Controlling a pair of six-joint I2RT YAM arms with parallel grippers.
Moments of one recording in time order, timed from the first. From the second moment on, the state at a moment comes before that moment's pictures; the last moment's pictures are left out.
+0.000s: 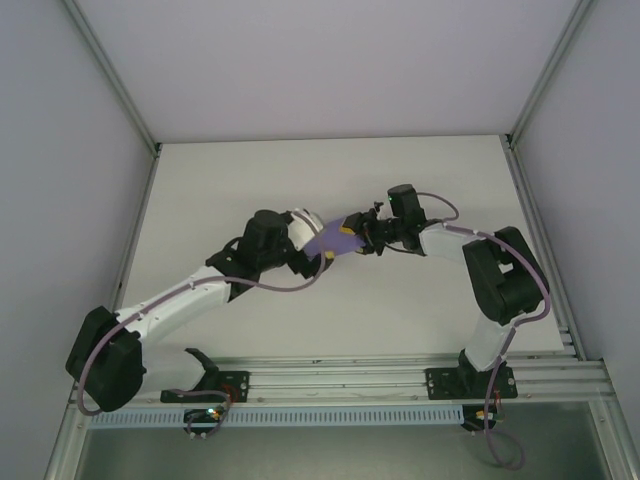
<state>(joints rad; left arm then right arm) -0.75 1.26 0.79 -0.07 0.14 0.27 0.33 1.77 0.95 0.08 -0.79 1.30</state>
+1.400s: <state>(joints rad) -0.80 1.30 0.75 -0.09 0.05 0.65 0.31 1.68 1.03 -0.20 -1.00 1.43</state>
